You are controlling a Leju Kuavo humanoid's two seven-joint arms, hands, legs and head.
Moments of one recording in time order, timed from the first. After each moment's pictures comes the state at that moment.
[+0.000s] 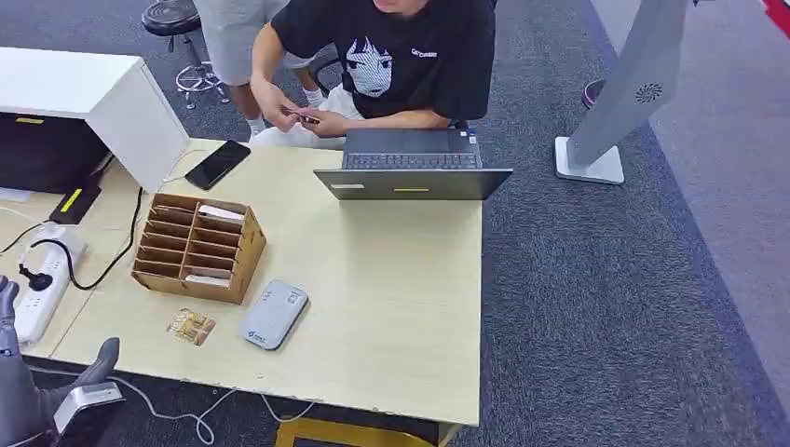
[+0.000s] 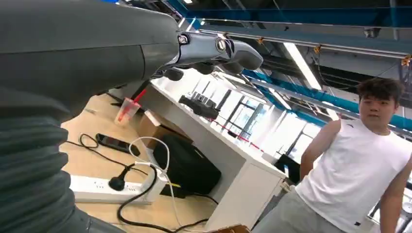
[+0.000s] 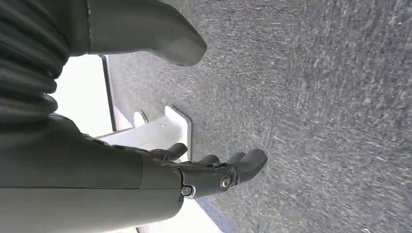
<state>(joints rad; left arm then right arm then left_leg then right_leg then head) 0.39 0.18 0.21 -1.93 -0.66 0.60 -0.31 0.00 0.05 1.14 0.01 -0.84 -0.49 0.11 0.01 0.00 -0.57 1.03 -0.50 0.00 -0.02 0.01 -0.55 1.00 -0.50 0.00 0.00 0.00</state>
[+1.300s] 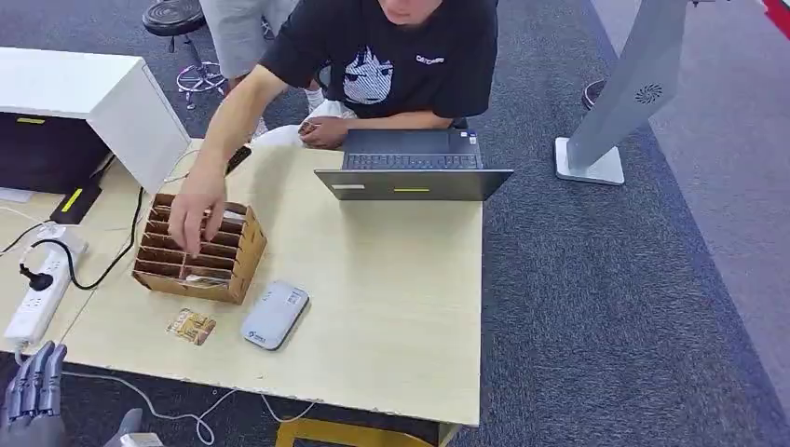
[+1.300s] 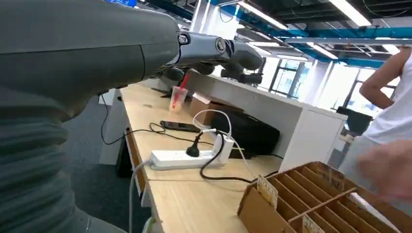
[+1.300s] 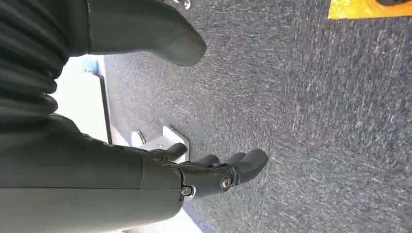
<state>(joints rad) 0.64 -0.01 0.21 -2.04 -0.93 0.52 -0.17 0.00 0.11 1.14 0.01 -0.92 -0.51 0.07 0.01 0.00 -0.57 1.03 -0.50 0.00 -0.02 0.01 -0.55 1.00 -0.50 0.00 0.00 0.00</state>
